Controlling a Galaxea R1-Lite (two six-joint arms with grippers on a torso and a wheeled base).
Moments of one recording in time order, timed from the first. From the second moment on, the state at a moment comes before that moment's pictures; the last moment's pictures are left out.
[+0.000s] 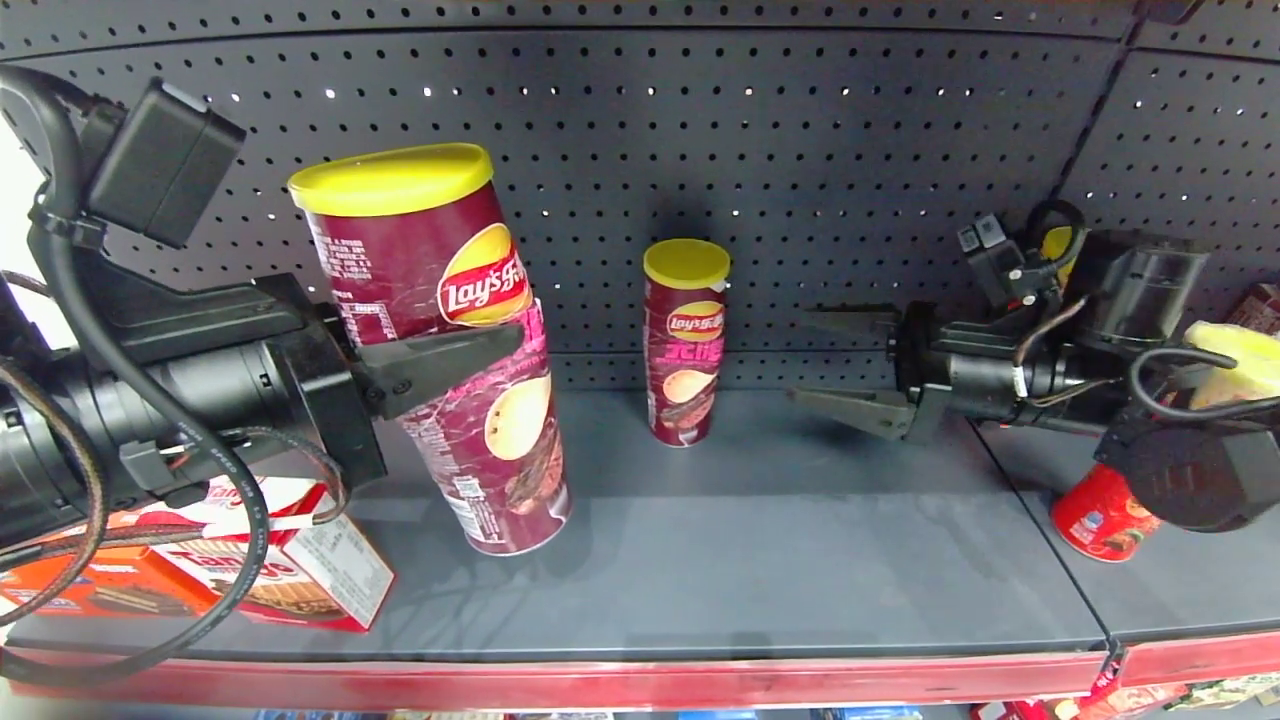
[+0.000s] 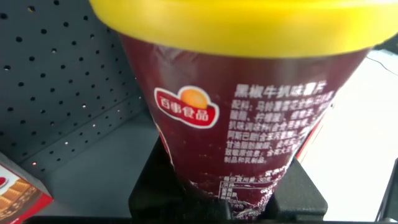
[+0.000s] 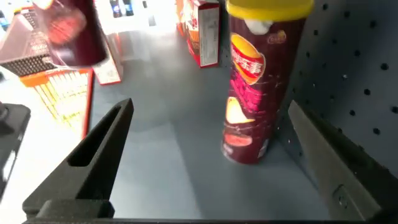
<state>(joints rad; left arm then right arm) -0.46 1.31 -0.81 -0.49 -0.39 0.04 0.32 1.81 -1.00 -0.85 0.95 -0.17</state>
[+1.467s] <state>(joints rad) -0.46 1.31 -0.83 -0.49 -0.40 -0.02 0.44 2.21 -1.32 -0.87 0.93 -0.16</state>
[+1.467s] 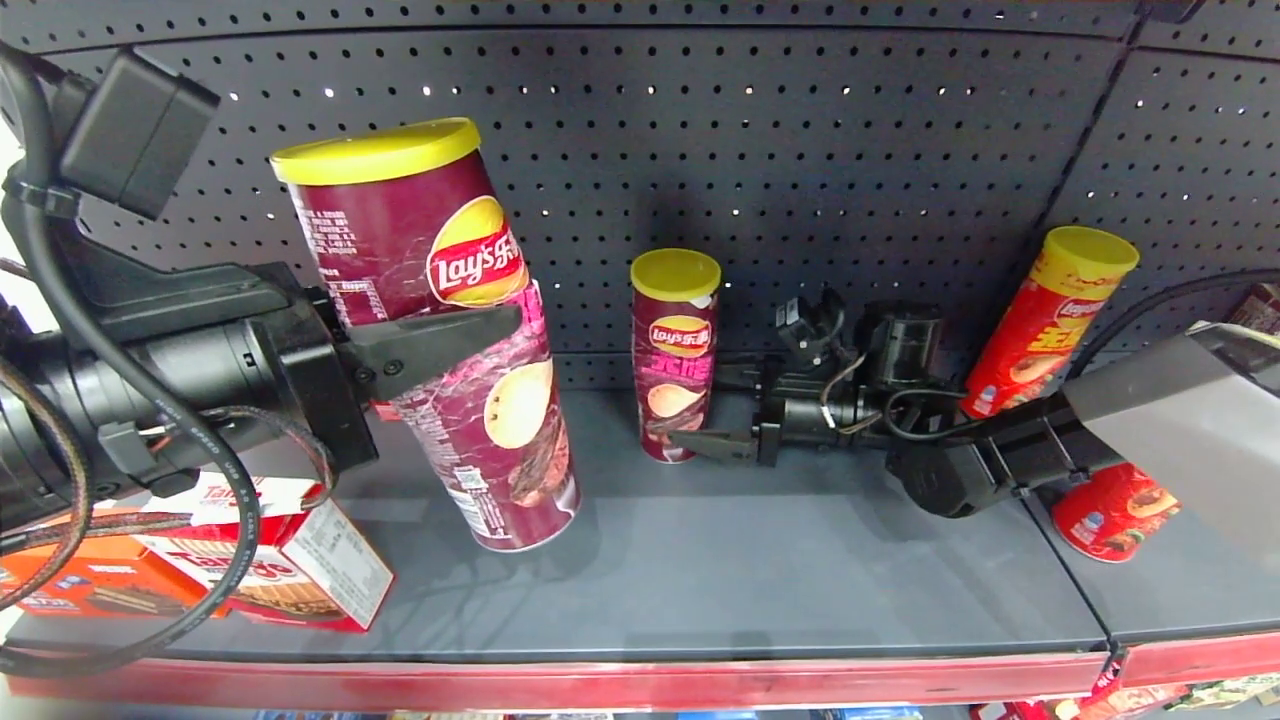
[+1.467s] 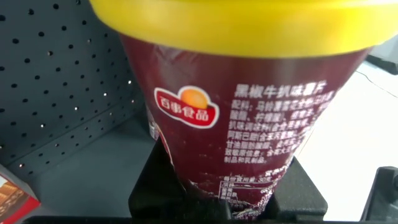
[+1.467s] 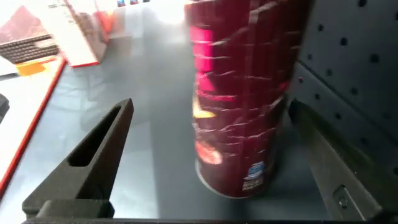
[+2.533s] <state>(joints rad) -0.46 1.31 -0.81 -0.49 -0.39 -0.02 0.49 2.30 -1.49 -0.87 0.79 -0.14</state>
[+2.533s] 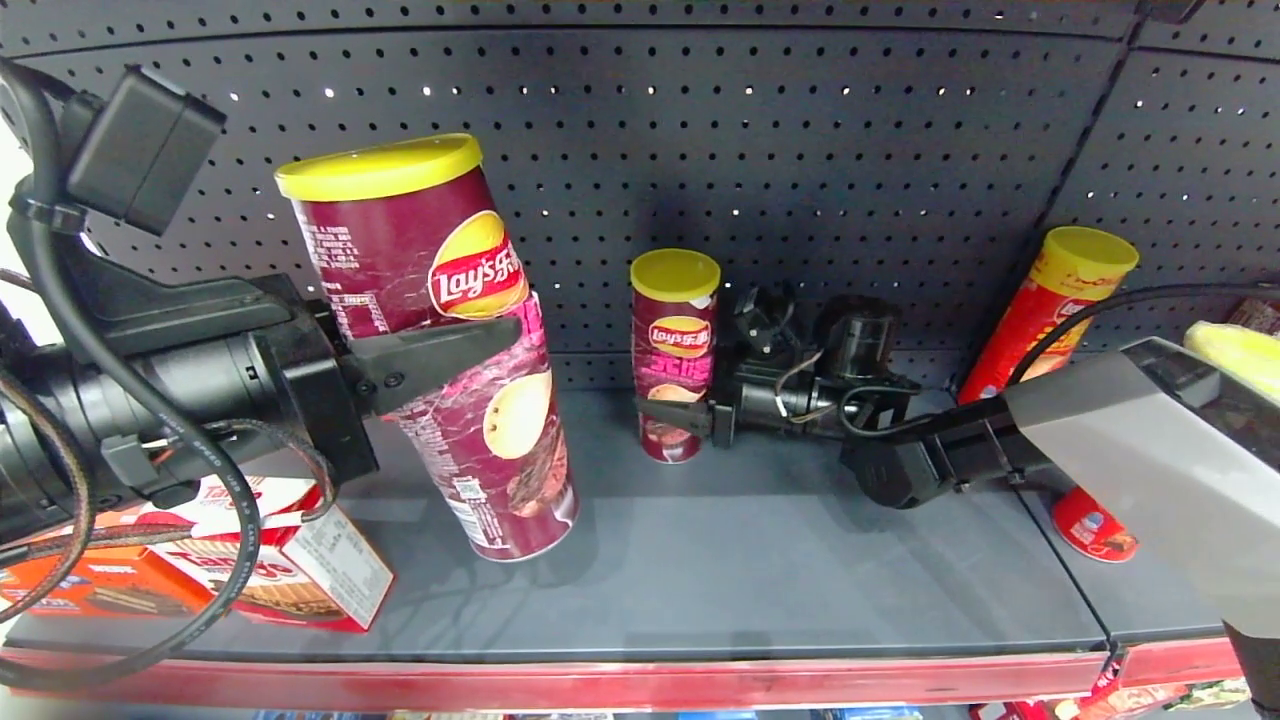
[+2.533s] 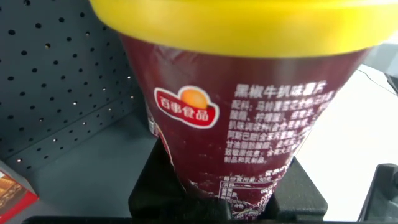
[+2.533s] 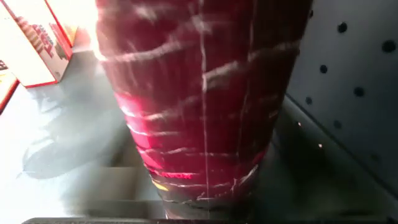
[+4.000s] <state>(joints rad) -0.42 1.30 -0.83 -0.49 -0.39 -0.02 0.68 1.84 -0.57 -1.32 0.56 -0.14</state>
